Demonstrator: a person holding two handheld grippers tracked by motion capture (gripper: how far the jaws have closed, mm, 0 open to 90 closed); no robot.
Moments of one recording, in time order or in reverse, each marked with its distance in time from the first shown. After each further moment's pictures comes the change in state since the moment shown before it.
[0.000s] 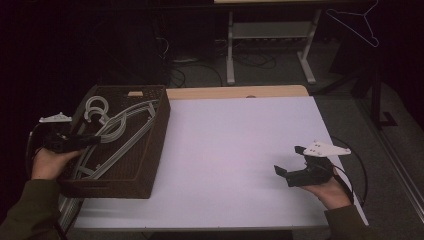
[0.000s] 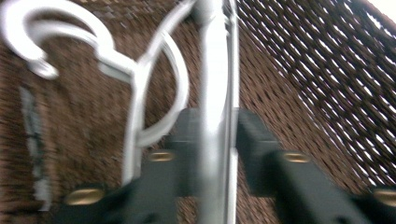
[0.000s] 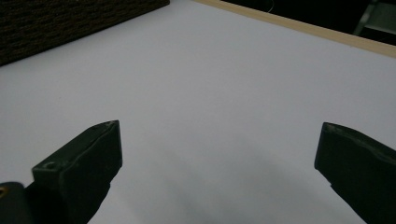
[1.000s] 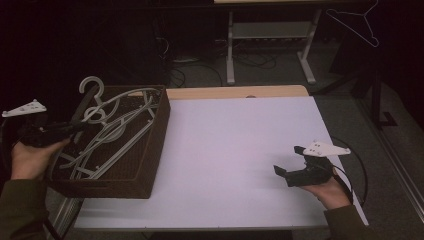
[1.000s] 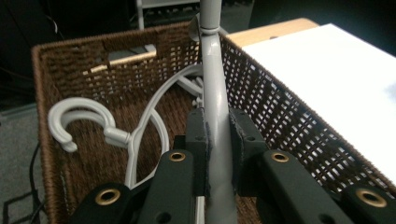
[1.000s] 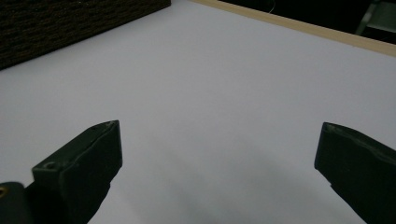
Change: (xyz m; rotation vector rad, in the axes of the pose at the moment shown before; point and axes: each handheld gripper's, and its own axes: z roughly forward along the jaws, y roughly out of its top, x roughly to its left) left arm -0.015 0.025 -0.048 -0.168 -0.096 0.049; right arm 0.001 0.000 0.000 -0.002 0.006 0.010
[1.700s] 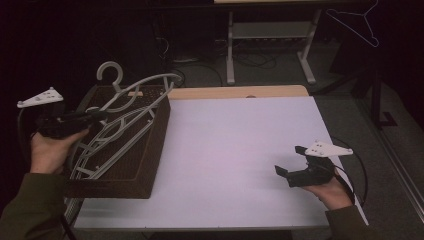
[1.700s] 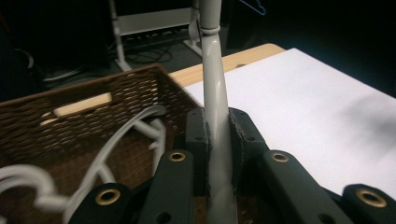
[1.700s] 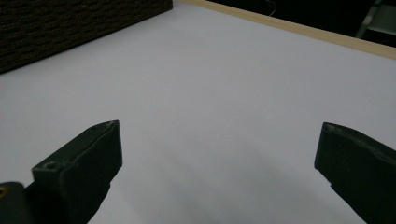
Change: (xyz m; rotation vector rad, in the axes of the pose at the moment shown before) left arm -0.048 0.036 0.001 -0.099 -0.047 0.045; right arm 0.000 0.000 -0.004 -0.013 0.005 0.002
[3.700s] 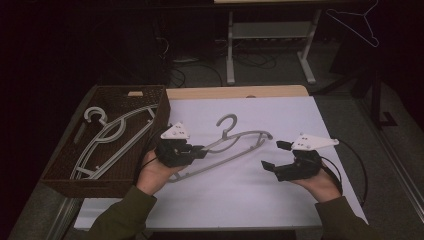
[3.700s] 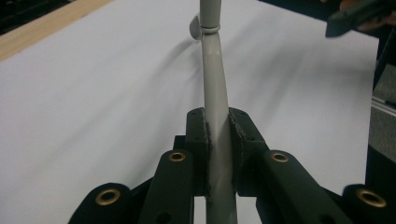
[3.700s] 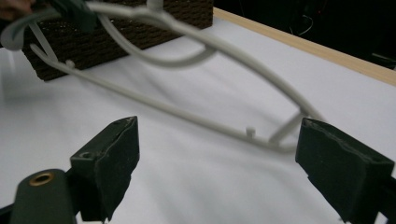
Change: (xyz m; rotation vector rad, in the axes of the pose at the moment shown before) left arm -0.188 -0.029 0.164 0.207 -0.343 0.218; right arm 0.017 0.028 0.015 -0.017 0.122 -0.088
